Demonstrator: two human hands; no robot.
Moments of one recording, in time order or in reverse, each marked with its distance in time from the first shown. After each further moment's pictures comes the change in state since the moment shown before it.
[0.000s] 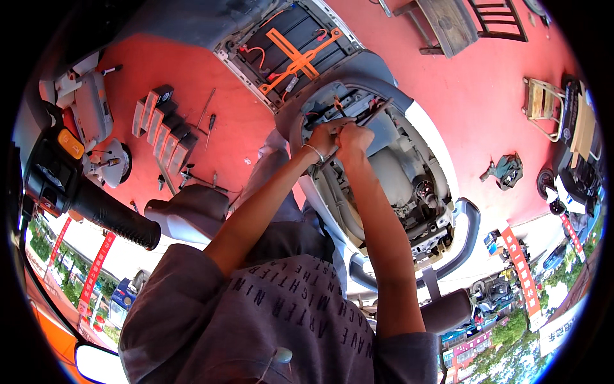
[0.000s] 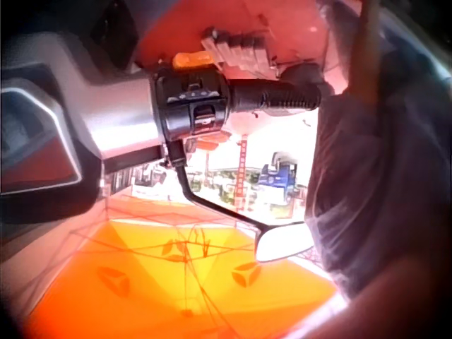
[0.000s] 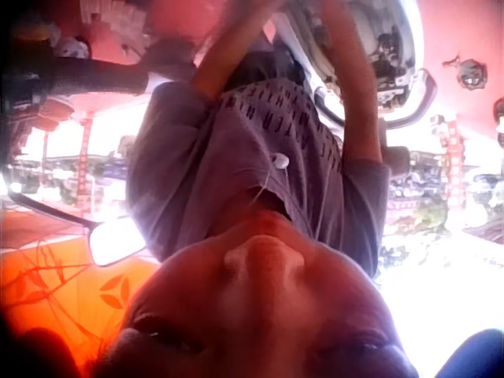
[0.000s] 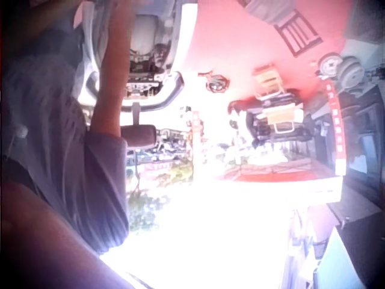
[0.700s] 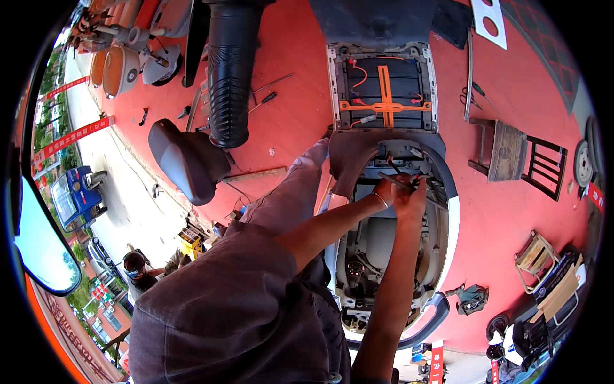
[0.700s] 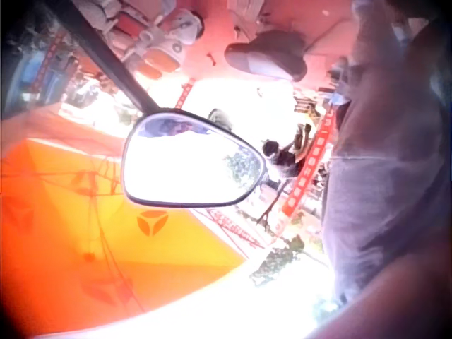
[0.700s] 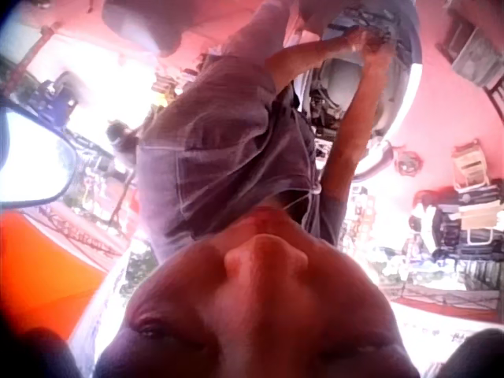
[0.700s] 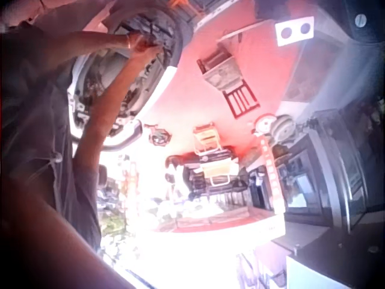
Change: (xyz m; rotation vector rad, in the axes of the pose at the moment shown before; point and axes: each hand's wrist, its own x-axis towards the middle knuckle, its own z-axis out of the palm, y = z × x) left_hand 0.034 -0.037 0.060 0.250 0.429 0.260; right_hand 0.008 -0.022 -0.024 0.187 -0.284 0.166
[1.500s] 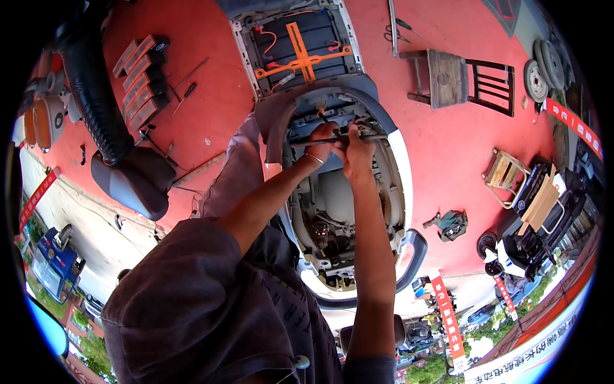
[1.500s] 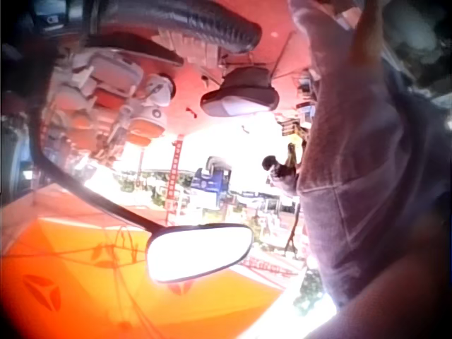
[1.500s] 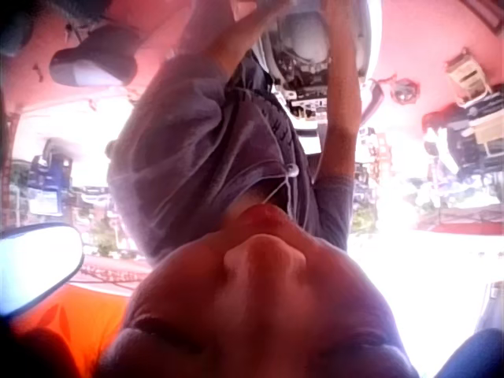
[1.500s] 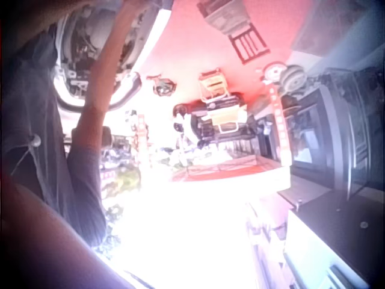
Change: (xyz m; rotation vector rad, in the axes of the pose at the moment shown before) left_hand -0.021 -0.004 0.000 0.078 0.208 0.075; right_hand -0.034 -0.010 -0.006 -0.424 -0.072 -0.280
